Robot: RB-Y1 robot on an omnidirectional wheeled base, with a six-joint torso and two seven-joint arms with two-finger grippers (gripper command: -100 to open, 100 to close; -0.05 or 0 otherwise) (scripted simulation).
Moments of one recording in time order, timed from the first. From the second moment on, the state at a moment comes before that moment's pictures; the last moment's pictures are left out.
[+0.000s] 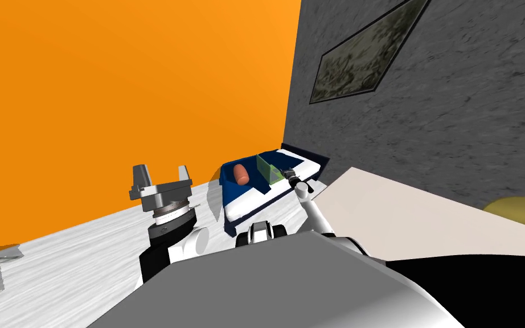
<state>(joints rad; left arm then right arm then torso) 0.47 -0.04 -0.02 -2.35 0.04 -0.57 0.15 -0.16 -0.17 -0.18 -1.40 -1.43 0.15 -0.28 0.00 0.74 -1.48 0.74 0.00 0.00</state>
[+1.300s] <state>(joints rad) 0.47 -0.04 -0.02 -2.35 0.04 -0.57 0.15 -0.25 -0.09 -0.29 -1.13 -1.81 0.40 -0.37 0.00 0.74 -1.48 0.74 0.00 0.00</state>
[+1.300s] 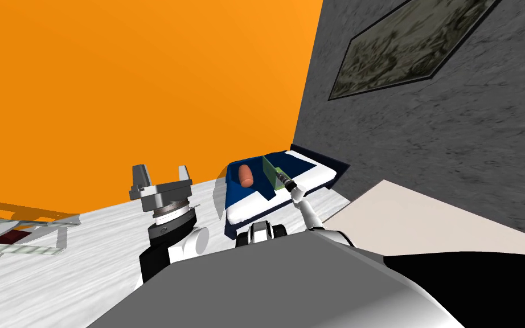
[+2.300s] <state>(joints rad) 0.47 -0.04 -0.02 -2.35 0.04 -0.57 0.15 -0.28 -0.03 -0.32 -1.04 -1.95 0.47 -0.44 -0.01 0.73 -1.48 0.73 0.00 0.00</state>
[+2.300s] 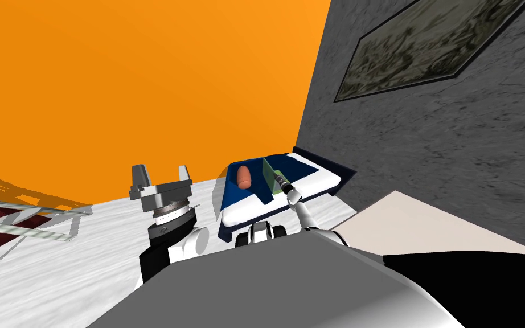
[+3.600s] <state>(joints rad) 0.47 -0.04 -0.02 -2.35 0.04 -0.57 0.15 -0.26 -0.01 -0.29 -1.04 -1.99 0.44 -0.53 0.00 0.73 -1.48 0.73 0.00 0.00</state>
